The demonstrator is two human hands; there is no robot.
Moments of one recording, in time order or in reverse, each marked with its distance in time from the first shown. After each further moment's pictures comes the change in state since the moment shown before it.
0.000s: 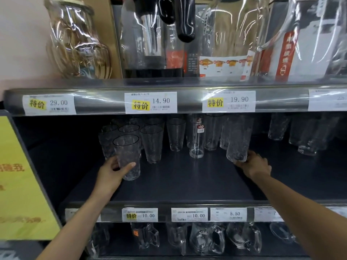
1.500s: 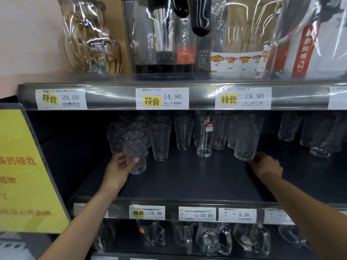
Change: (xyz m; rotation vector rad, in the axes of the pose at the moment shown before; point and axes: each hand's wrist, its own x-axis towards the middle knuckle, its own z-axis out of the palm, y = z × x) left_hand -0.002 0.003 -0.002 -0.153 -0.011 -0.066; right_hand 0.014 0.008 0.009 -0.041 0.070 0.002
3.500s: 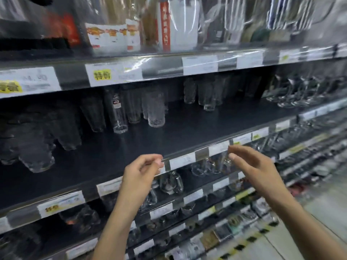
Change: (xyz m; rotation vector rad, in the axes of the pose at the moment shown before) left_hand -0.209 0.072 0.169 -0.122 -0.611 0.044; right_hand -0.245 0.137 -0.176 0.678 0.083 -0.040
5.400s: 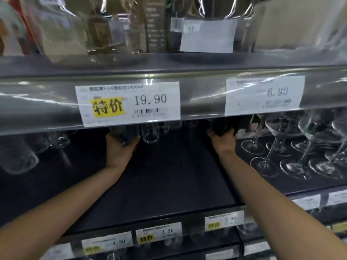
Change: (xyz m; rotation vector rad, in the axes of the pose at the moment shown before) left_hand 0.392 -0.086 0.365 0.221 0.556 -0.043; right_hand 0.555 0.228 -0.187 -0.012 0.133 0.199
